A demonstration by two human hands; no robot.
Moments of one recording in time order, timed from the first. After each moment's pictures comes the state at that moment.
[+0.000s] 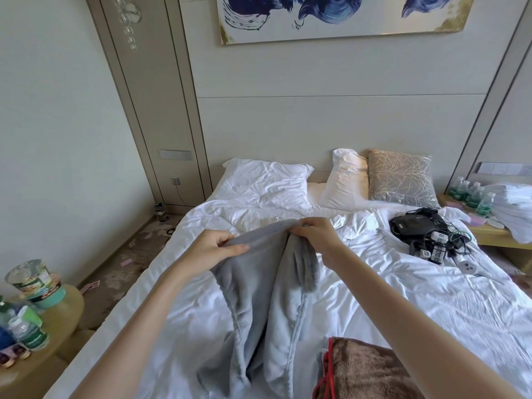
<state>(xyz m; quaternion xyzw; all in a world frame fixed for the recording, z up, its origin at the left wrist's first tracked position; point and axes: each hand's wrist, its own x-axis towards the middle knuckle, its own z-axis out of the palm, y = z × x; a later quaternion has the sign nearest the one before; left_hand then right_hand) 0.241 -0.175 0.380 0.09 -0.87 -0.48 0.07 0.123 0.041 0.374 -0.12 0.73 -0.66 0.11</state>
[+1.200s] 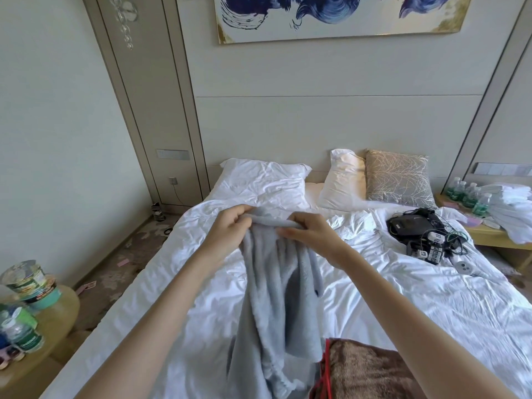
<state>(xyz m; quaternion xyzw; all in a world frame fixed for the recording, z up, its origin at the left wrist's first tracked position) 0.213 -0.128 0.405 0.06 -0.79 -0.58 0.17 0.123 0.055 0.387 -0.33 0.77 -0.55 0.10</state>
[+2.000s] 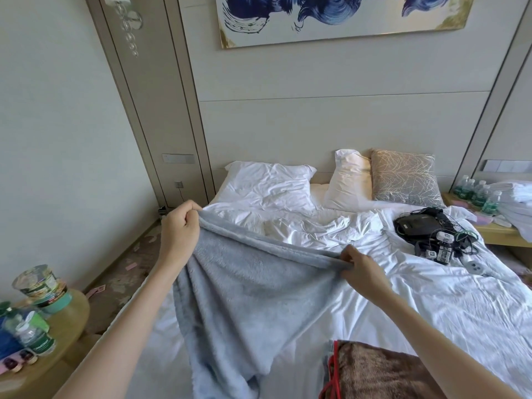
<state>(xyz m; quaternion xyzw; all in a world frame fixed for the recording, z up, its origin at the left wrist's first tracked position) 0.234 -0.208 0.396 0.14 -0.84 -0.35 0.39 0.089 0.131 0.281 -0.19 0.94 -0.28 -0.04</state>
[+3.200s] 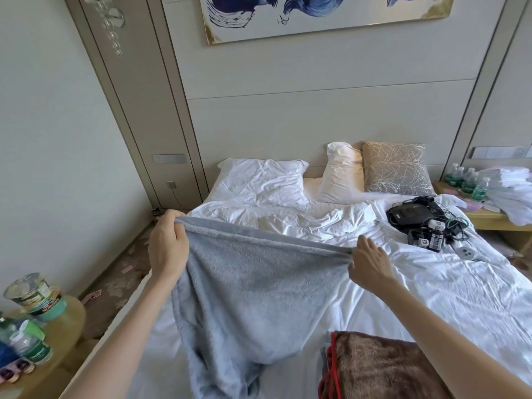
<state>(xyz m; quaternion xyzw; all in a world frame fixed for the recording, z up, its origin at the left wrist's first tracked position) 0.230 -0.216 0.363 0.21 -0.84 -0.26 0.43 0.080 0.149 0.277 -0.17 0.98 0.00 -0.08</state>
